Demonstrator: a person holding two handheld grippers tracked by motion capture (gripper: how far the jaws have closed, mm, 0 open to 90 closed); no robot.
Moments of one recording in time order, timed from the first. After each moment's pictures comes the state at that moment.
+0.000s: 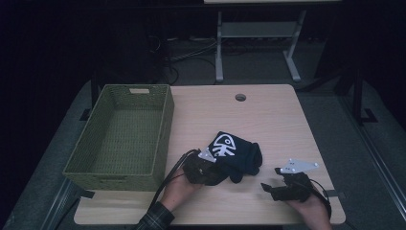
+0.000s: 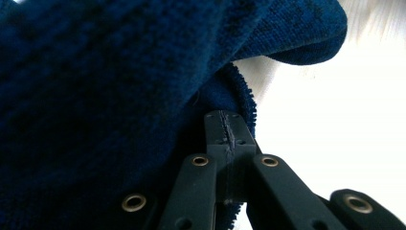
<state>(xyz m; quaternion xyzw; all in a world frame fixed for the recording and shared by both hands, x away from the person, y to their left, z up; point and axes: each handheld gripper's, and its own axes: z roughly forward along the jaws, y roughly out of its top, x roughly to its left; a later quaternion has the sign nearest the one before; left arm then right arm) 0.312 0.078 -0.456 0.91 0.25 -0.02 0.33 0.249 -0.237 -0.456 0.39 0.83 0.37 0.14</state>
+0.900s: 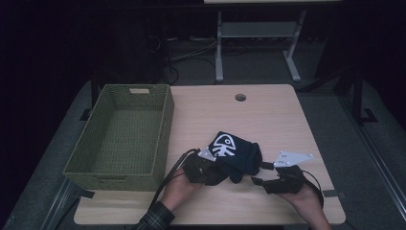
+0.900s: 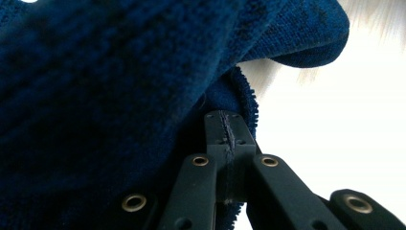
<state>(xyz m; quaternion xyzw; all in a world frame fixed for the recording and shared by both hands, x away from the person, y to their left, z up) 0.314 0.079 -0.456 0.91 0.26 -0.03 0.33 0.264 -0.214 -0.431 0.30 0.84 0.43 0.10</state>
